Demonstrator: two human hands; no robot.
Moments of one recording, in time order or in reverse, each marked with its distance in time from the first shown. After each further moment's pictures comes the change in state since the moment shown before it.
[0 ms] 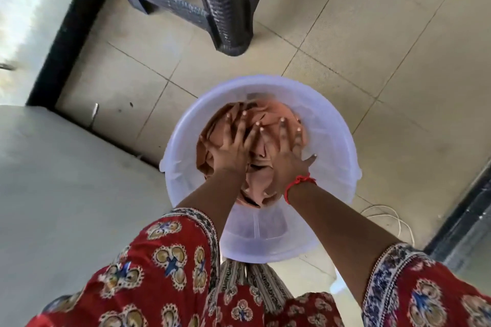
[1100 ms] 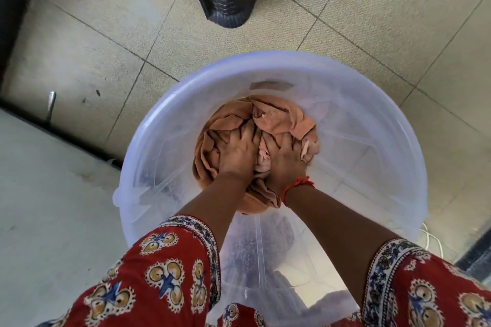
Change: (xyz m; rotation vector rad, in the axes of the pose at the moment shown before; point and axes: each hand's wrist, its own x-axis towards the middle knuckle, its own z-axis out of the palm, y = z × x) left_hand 0.090 0.018 0.079 -0.060 0.203 0.014; right_hand 0.090 0.015 0.094 0.048 0.201 0.031
